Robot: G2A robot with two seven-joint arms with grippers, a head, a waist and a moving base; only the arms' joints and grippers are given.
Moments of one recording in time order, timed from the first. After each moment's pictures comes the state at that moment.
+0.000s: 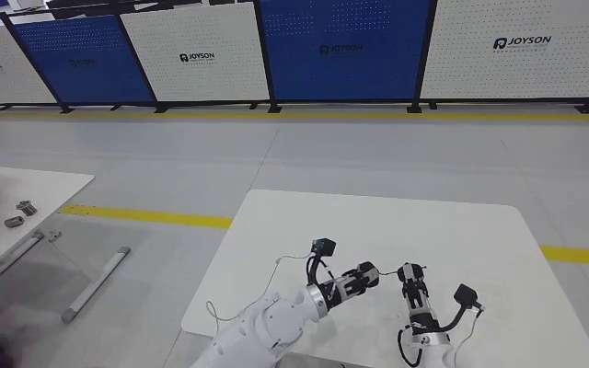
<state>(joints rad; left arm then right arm) 1.31 -1.23 -0.91 -1.56 0.21 -0.18 -0.24 -1.60 -1.40 1.21 -1.51 -0.41 -0.29 -0.25</state>
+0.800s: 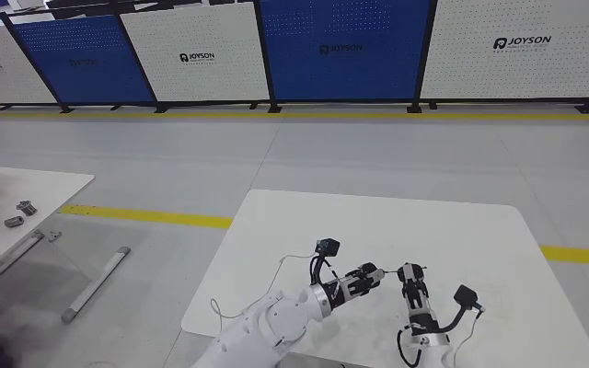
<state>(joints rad) 1.28 -1.24 -0.88 -1.53 0.19 -0.16 -0.25 -1.60 -1.40 1.21 -1.52 -0.43 -0.29 -0.26</state>
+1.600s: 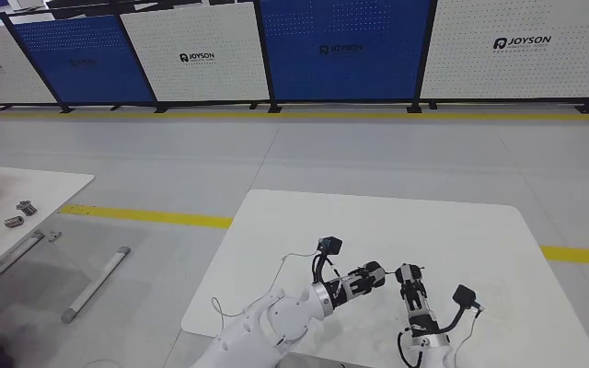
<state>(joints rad) 1.27 -1.25 -0.88 -1.54 0.18 -0.17 -0.25 -1.61 -1.40 1.22 -1.53 -0.42 -0.31 -0.21</state>
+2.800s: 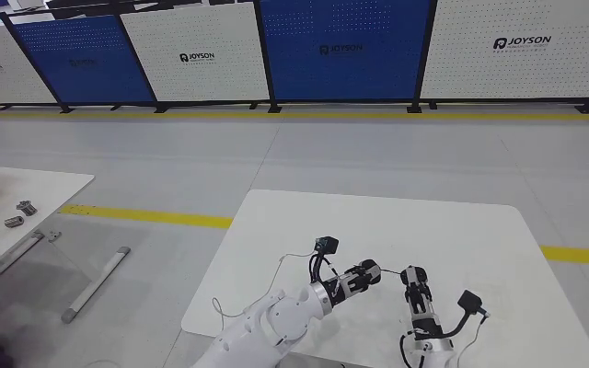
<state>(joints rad) 1.27 -1.25 -0.88 -1.52 0.21 -0.15 -0.21 -1.63 -1.40 1.23 -1.53 -0.46 -0.33 -0.28</state>
